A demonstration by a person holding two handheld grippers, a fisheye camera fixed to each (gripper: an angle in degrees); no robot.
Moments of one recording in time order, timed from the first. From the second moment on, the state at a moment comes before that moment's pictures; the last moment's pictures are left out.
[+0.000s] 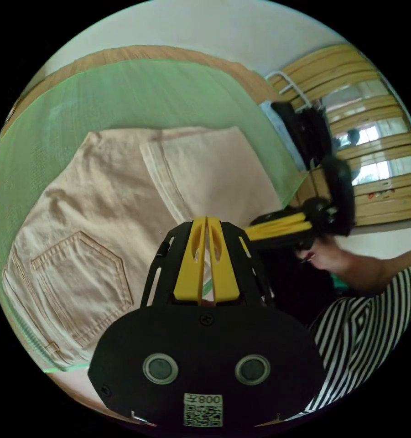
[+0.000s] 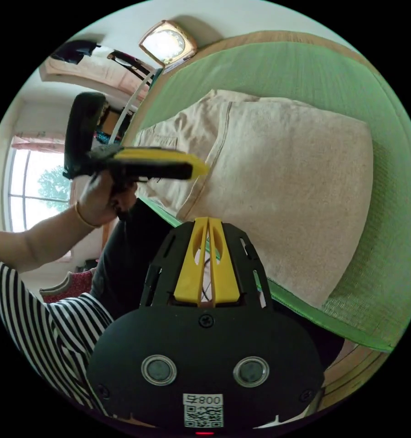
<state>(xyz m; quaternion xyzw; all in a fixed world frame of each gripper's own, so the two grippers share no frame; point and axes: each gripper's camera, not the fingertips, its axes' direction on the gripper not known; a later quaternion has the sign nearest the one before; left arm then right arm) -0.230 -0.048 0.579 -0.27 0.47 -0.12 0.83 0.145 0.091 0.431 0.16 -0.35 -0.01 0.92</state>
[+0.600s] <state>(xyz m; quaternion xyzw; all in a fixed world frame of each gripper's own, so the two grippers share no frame) -0.067 -0.045 0.530 -0.23 0.48 -0.06 0.84 0.340 0.137 0.400 0.20 -0.27 0.07 0.94</state>
